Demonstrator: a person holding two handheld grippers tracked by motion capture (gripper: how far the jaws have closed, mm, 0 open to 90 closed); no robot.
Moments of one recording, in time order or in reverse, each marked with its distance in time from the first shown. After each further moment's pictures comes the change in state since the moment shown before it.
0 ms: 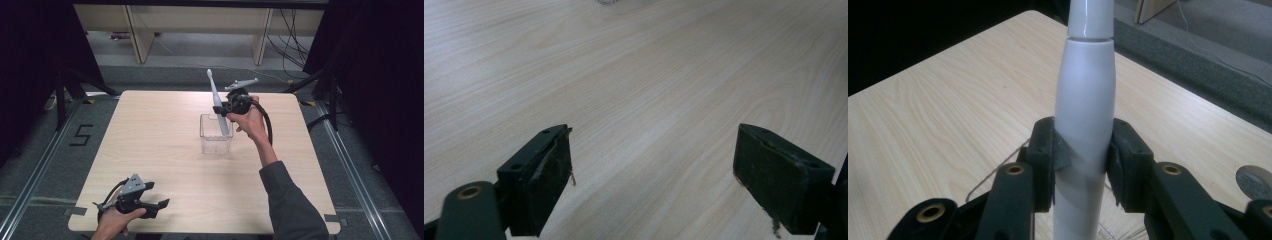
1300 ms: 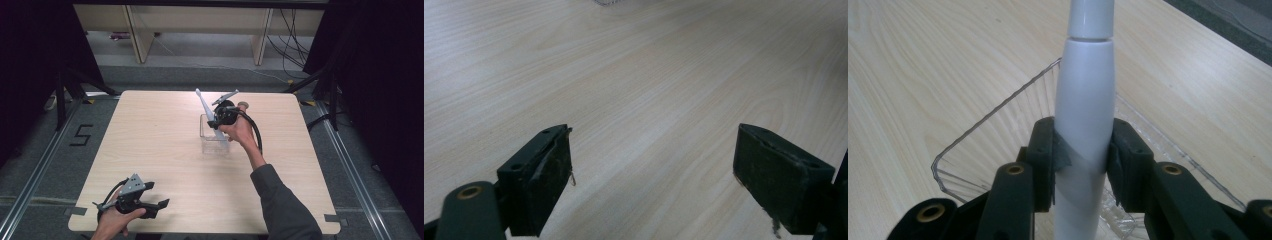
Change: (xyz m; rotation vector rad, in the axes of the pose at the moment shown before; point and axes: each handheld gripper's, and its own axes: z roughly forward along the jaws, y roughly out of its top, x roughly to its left) left arm 0.000 0.000 -0.001 0.003 -0.004 -0.003; right arm 0.011 -0.024 0.047 0.192 -0.019 -0.107
